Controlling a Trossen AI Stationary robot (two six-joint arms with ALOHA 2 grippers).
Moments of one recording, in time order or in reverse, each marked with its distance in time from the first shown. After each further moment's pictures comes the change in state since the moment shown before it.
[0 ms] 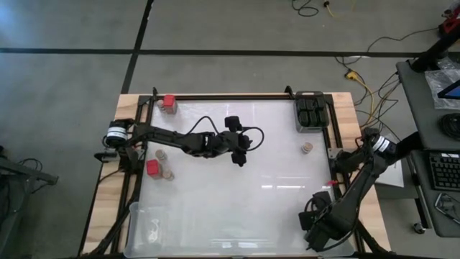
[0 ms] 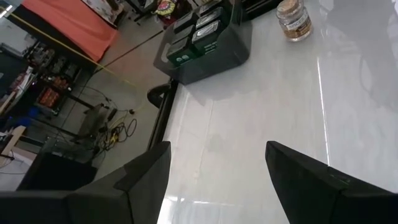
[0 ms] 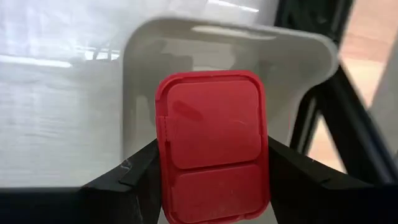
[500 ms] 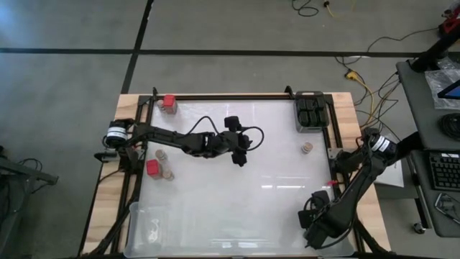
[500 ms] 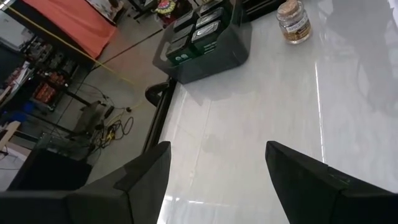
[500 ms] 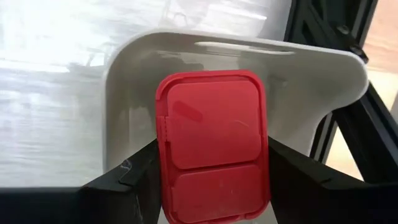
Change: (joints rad) left arm 0.000 0.000 -0.001 0.000 0.003 -0.031; right arm 0.000 -0.001 -0.106 0.085 0.014 -0.002
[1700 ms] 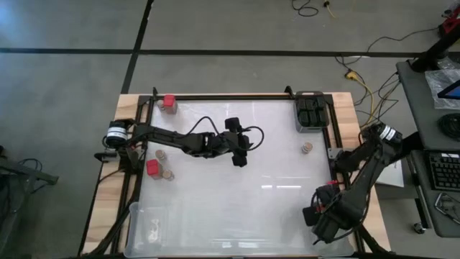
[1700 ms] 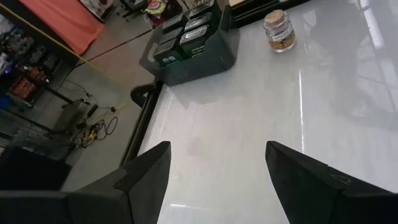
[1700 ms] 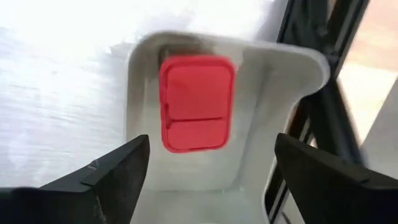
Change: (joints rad) left arm -0.003 0.000 0.000 -0.008 0.050 -0.067; right arm 0.000 -0.149 0.052 -0.075 0.029 -0.027
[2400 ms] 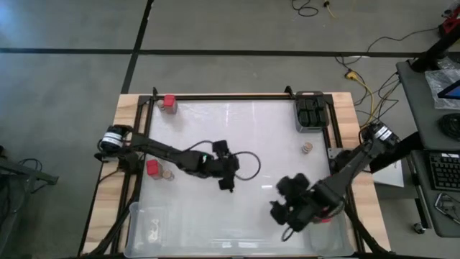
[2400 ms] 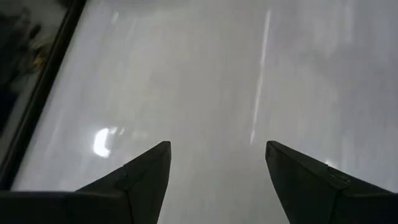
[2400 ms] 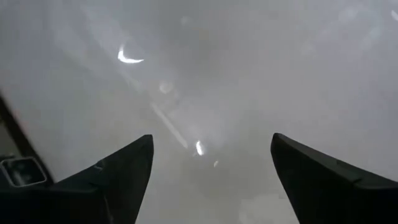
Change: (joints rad) left arm -0.205 -0.023 0.000 -0.480 -0.061 -0.452; right arm -0.232 0.043 0.066 0.356 0.669 -0.965
